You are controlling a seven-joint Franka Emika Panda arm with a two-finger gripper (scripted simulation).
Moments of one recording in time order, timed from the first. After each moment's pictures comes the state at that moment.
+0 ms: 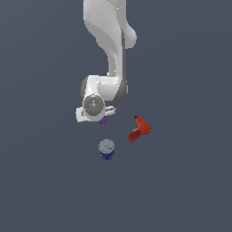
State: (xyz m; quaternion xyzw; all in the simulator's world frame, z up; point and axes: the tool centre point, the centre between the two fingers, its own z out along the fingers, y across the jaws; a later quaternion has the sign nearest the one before) arm -0.123 -0.114 0.078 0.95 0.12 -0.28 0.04
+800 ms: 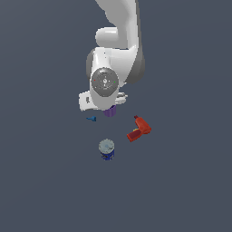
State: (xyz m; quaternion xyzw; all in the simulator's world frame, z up) arm -0.097 -0.066 0.188 0.95 0.12 -0.28 0.04
